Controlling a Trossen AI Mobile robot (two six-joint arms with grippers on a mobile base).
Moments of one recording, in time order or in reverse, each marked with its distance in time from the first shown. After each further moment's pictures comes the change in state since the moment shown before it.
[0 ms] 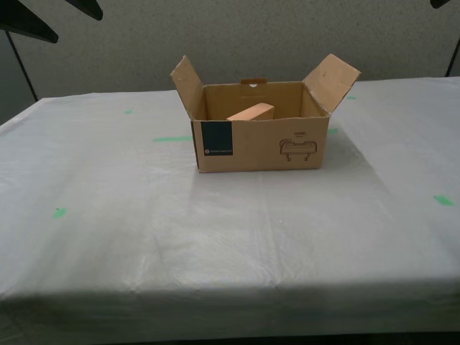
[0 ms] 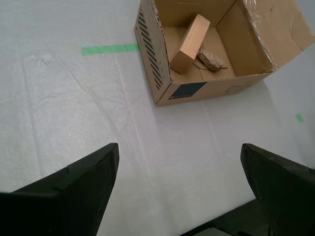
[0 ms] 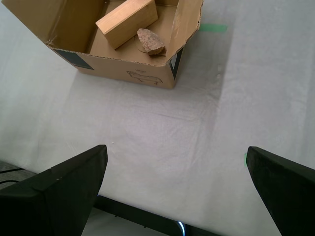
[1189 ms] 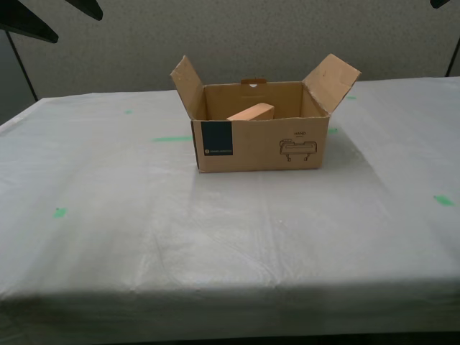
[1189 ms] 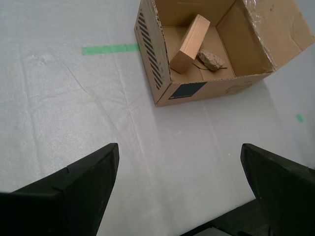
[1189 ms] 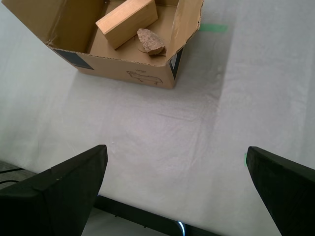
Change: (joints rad) arm 0 -0.001 0.000 0.000 0.000 0.000 0.000; arm 1 0.000 0.000 0.000 0.000 0.000 0.000
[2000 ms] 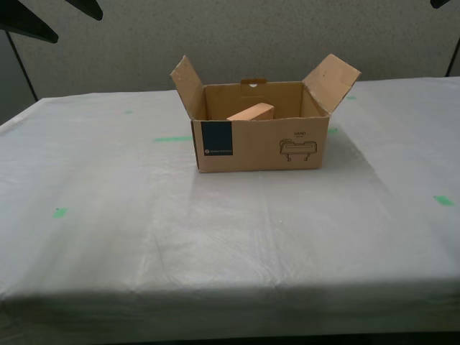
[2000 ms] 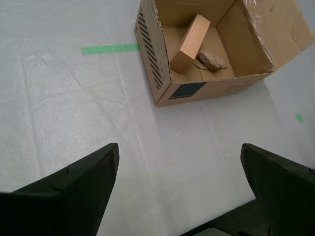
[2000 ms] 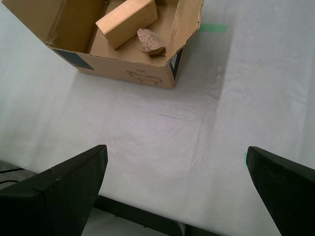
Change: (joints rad) arm 0 0.001 0.000 0.000 0.000 0.000 0.000; arm 1 0.000 0.000 0.000 0.000 0.000 0.000
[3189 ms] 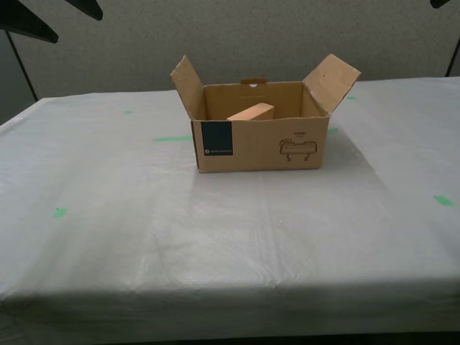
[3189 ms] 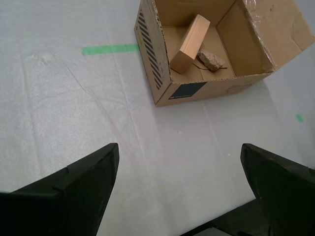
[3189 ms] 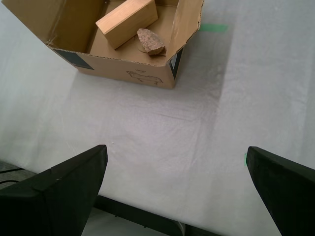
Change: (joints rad) arm 0 -0.001 0.000 0.000 0.000 0.000 0.000; arm 1 0.000 0.000 0.000 0.000 0.000 0.000
